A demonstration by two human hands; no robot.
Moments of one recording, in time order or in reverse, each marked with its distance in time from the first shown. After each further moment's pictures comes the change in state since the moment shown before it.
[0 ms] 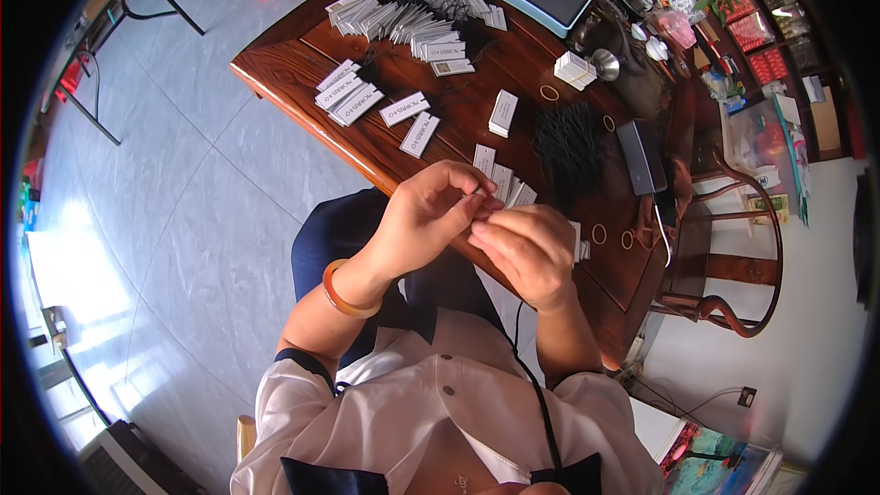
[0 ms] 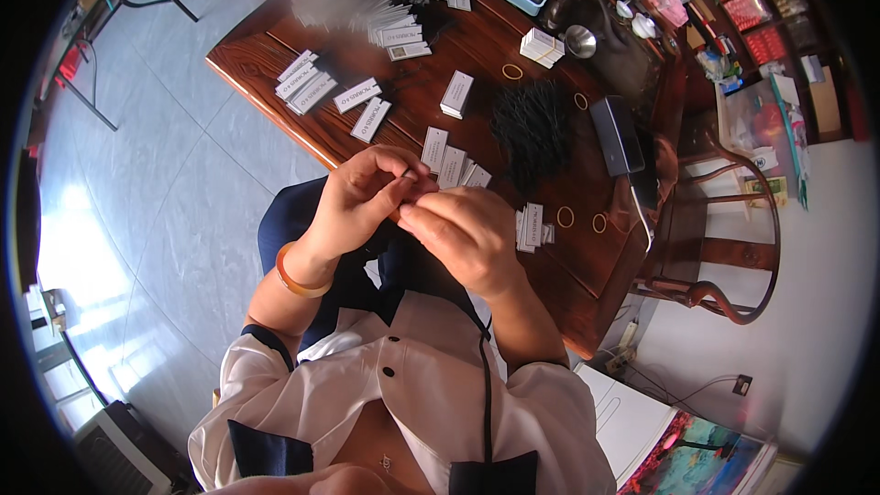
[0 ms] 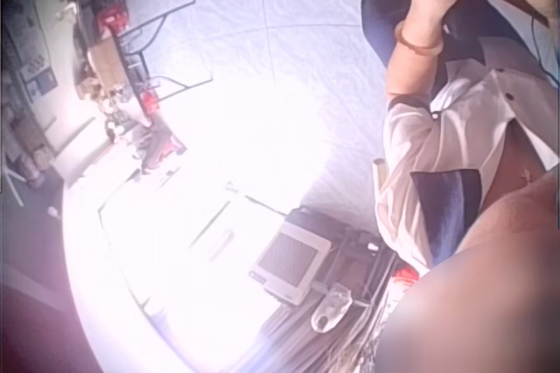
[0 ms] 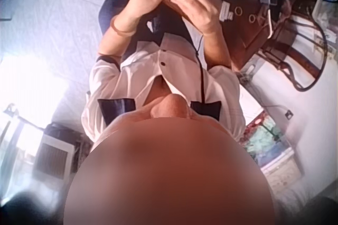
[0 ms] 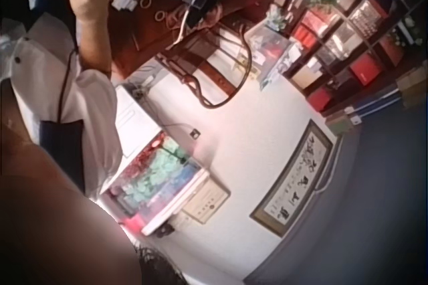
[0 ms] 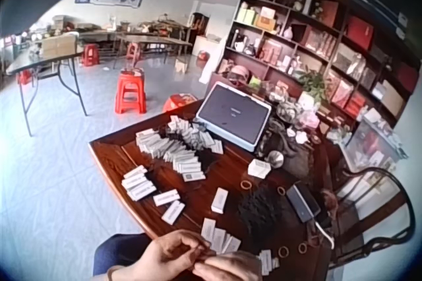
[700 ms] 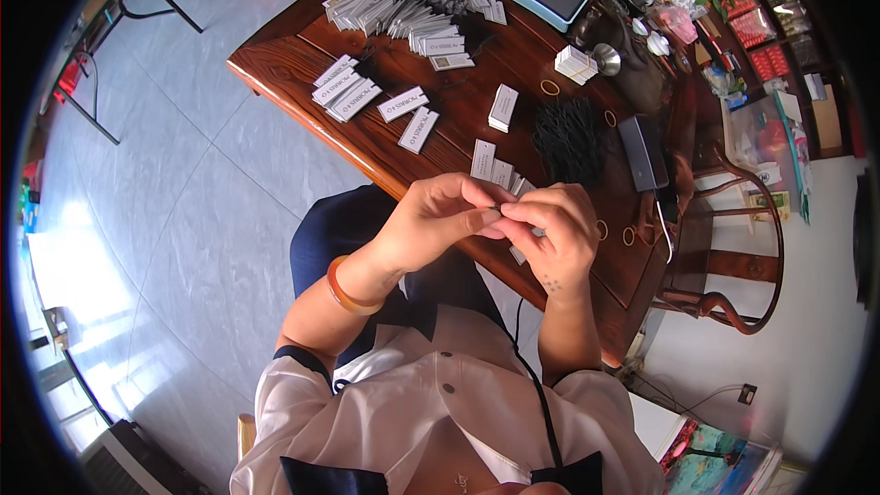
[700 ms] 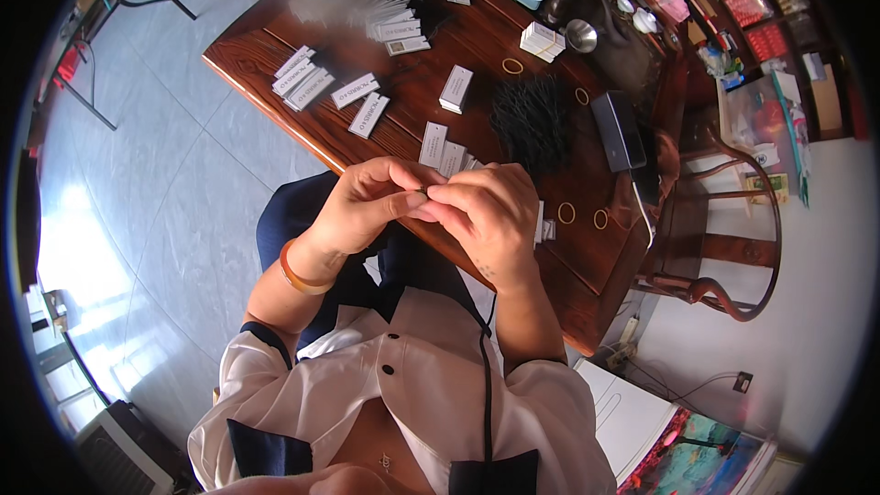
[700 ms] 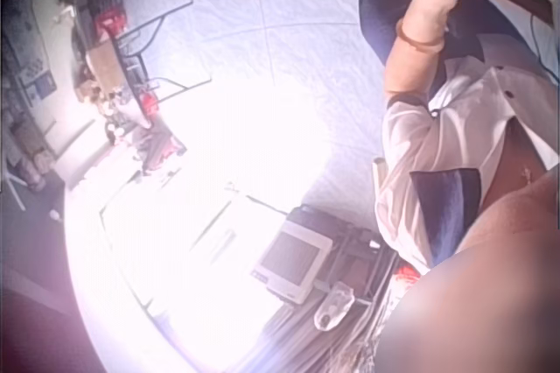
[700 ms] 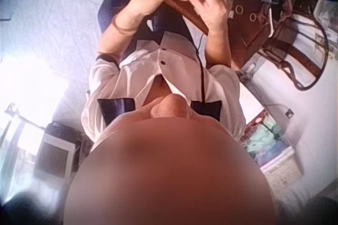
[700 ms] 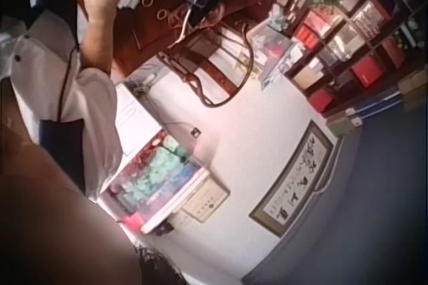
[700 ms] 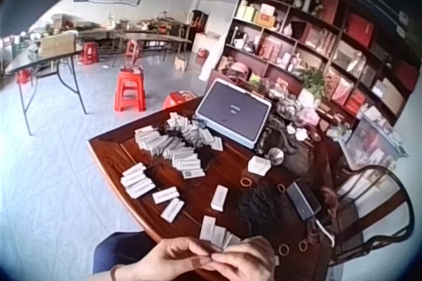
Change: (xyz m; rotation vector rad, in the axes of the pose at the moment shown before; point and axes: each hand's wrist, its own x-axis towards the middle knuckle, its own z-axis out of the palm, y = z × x) left_hand -0.004 0.001 0.003 -0.266 -0.069 -0.285; right_hand 0.002 0.010 -0.013 -0.054 0.034 0.160
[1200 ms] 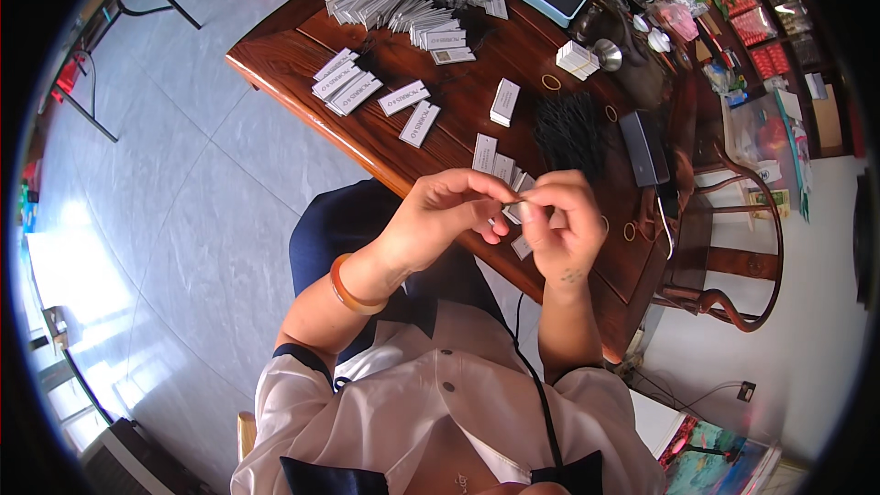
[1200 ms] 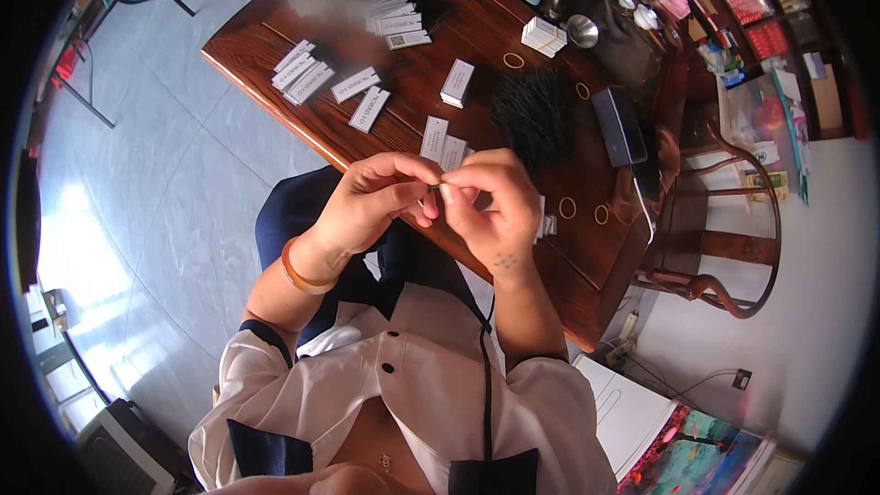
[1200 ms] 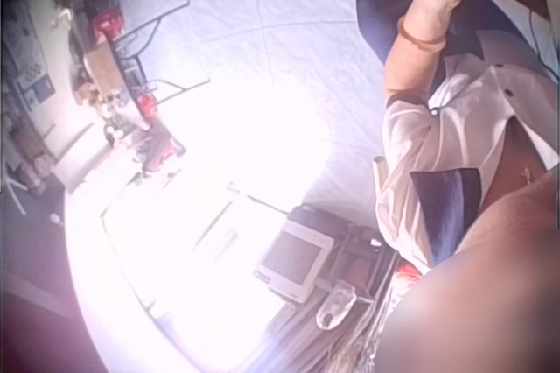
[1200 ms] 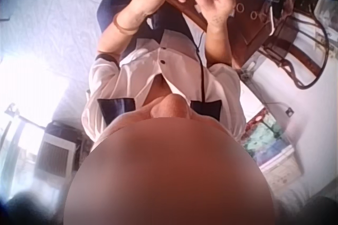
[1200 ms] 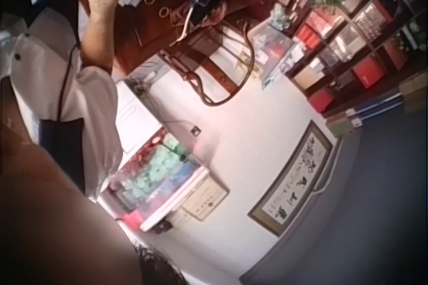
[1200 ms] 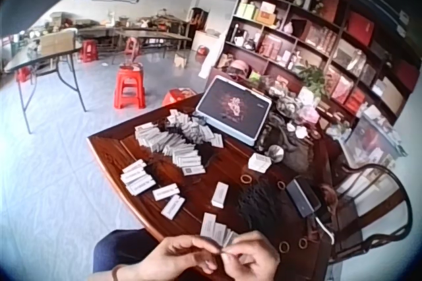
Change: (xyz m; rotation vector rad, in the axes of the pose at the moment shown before) left_hand 0.001 0.004 0.002 -0.147 0.025 -0.107; right_hand -0.006 -0.002 0.004 0.405 0.104 0.285
